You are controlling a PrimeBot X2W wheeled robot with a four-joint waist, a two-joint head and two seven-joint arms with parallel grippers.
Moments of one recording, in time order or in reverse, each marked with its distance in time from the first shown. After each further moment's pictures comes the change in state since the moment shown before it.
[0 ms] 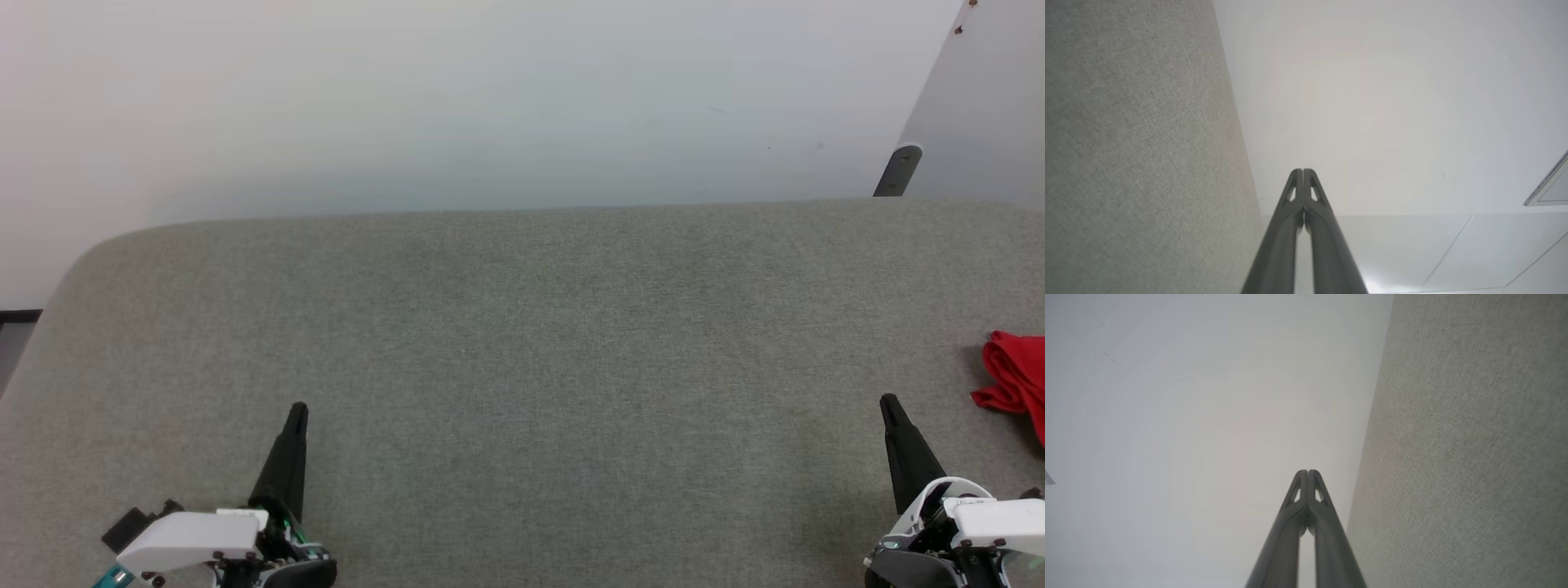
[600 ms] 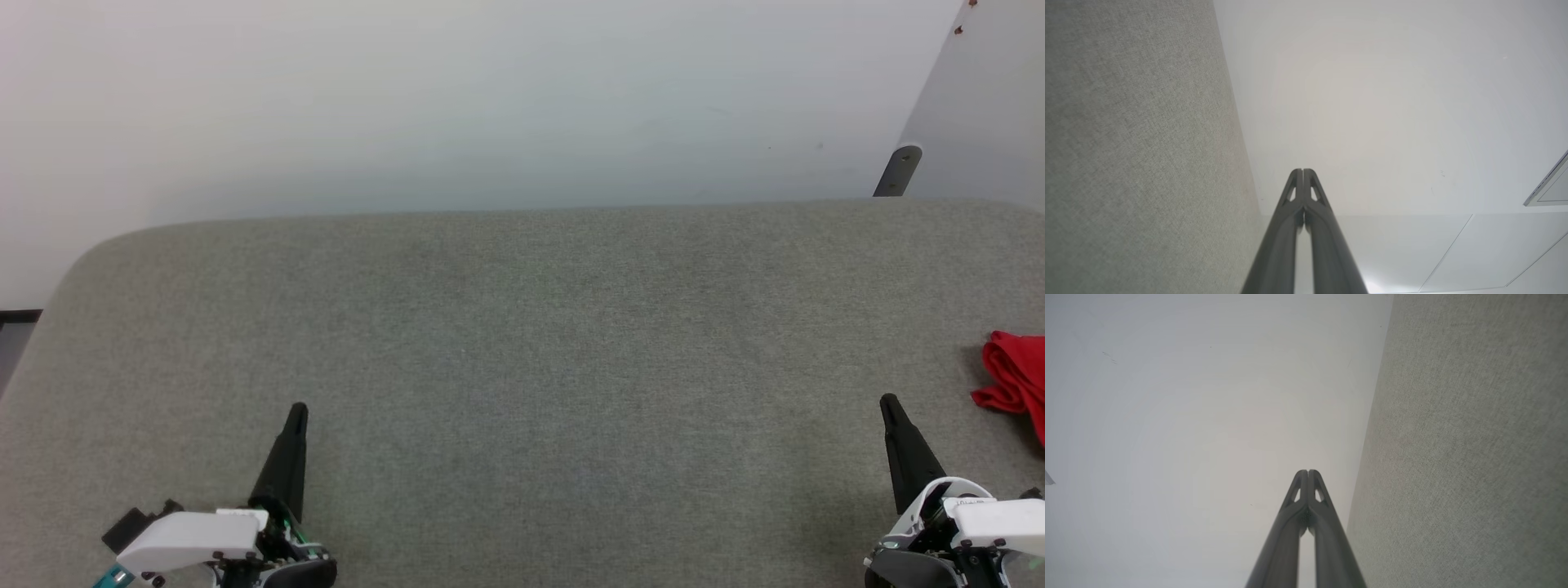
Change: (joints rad) left arm 0.000 0.000 0.000 0.000 0.000 0.000 0.000; right arm 0.000 0.000 0.000 0.000 0.000 0.000 0.000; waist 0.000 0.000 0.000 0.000
